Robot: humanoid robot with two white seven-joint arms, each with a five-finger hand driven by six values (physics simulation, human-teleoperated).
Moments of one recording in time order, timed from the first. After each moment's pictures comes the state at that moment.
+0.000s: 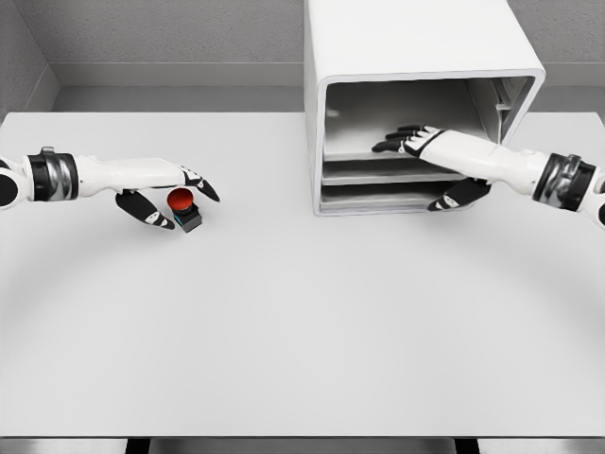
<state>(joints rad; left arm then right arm) -1.08 0.78 -1.37 -1.08 0.13 -0.61 -0.41 -0.77 -0.80 0.86 -1.29 0.09 -0.61 0.31</state>
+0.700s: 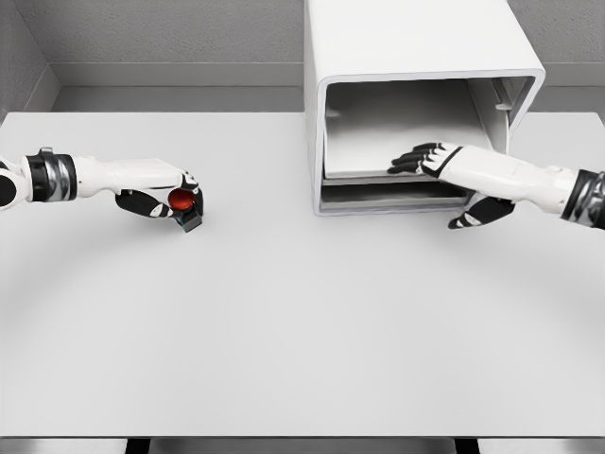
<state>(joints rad) -1.08 0.79 -1.37 -1.08 0.12 -0.61 -0.41 -0.70 -0.93 0.84 -1.44 0.08 -0.61 0.30</state>
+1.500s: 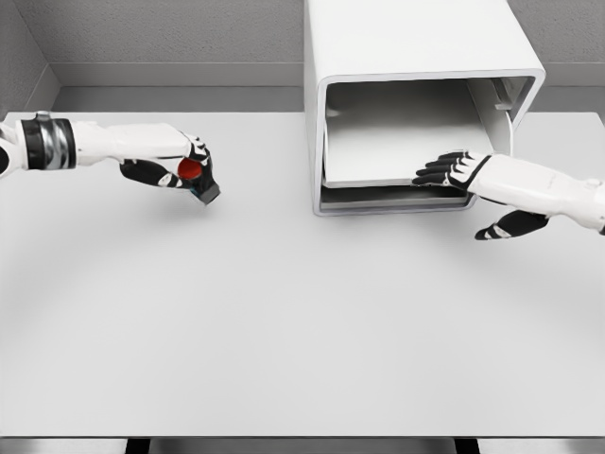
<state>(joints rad) -1.17 0.80 -1.36 -1.18 0.12 -0.61 -0.41 -0.62 -1.08 0.81 -1.57 0.08 -0.61 0.24</state>
